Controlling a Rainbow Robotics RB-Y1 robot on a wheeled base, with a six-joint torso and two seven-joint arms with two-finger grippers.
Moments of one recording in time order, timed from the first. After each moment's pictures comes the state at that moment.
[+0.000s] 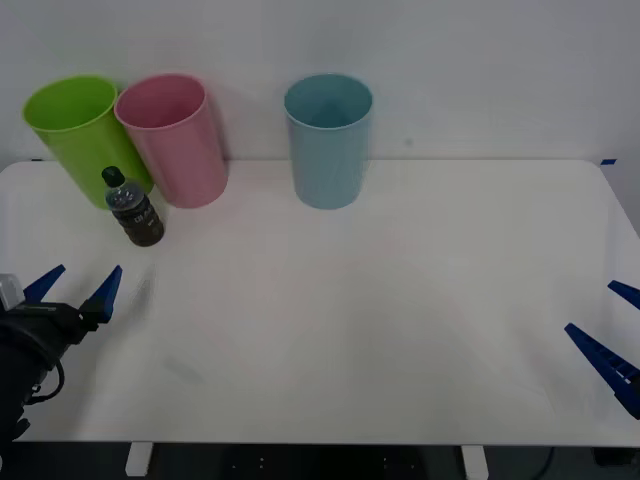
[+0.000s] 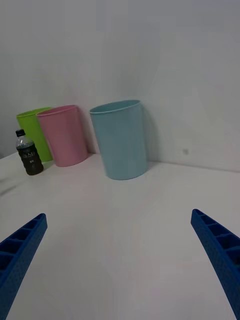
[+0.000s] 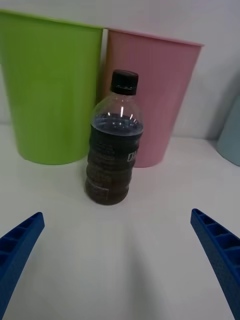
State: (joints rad) right arm 0.35 -0.40 -0.52 -1.66 0.96 -1.22 0.00; left arm 0.13 0.38 0.27 -1.42 -0.97 -0.52 -0.10
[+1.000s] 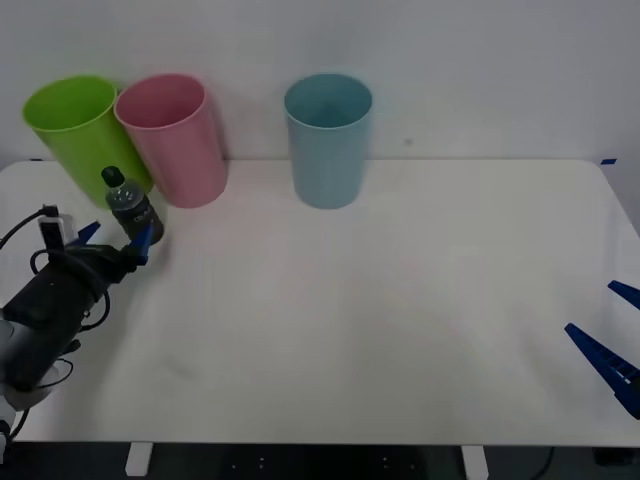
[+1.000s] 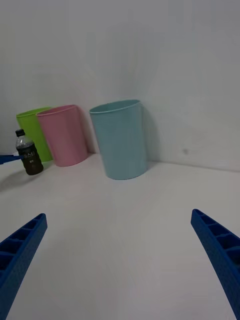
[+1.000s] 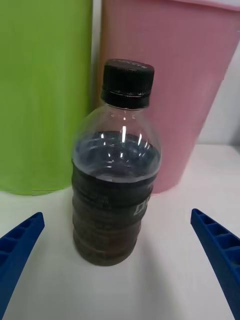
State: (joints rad) right arm 0.35 -0.40 -0.52 -1.66 0.96 -1.22 0.00; left arm -0.26 0.36 0.27 -1.05 -1.13 -0.46 -0.10
